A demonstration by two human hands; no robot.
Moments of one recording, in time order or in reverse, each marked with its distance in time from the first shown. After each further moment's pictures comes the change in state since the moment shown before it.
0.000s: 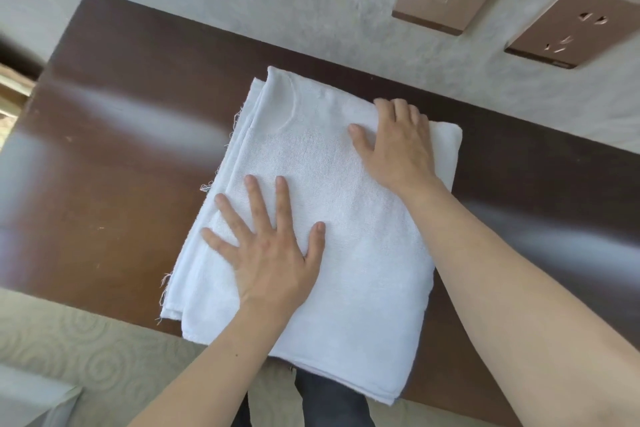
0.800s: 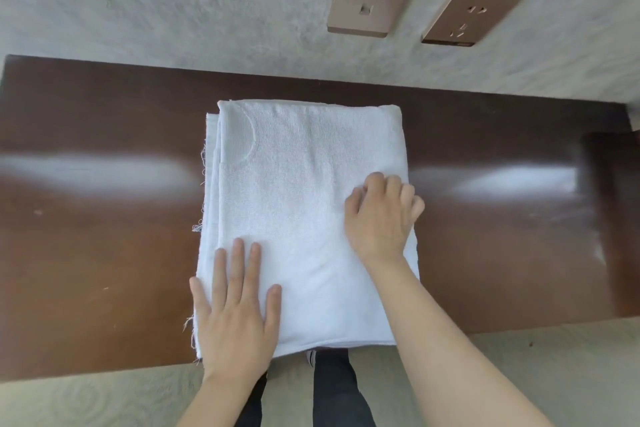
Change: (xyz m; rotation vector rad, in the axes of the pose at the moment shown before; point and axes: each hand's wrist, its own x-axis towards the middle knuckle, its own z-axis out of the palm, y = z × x) left_hand -0.032 -0.106 -0.017 0.021 -0.090 0.413; right_hand -0.123 -0.070 -0.007 -0.102 0.174 0.631
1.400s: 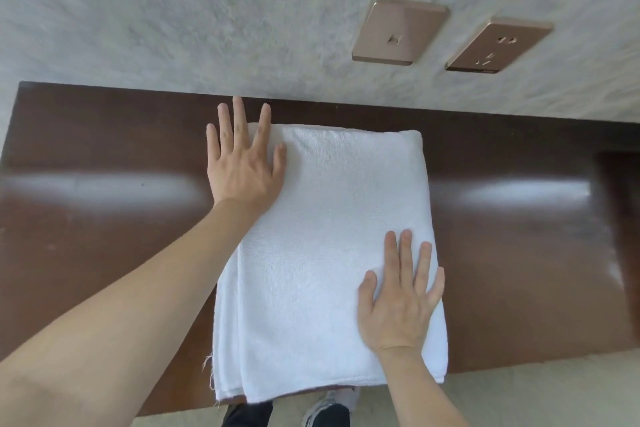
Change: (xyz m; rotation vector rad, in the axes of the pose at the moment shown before) left_hand 0.241 -0.006 -0.062 0.071 0.222 0.073; right_hand -0.081 0.020 0.025 -0.084 -0.091 -0.008
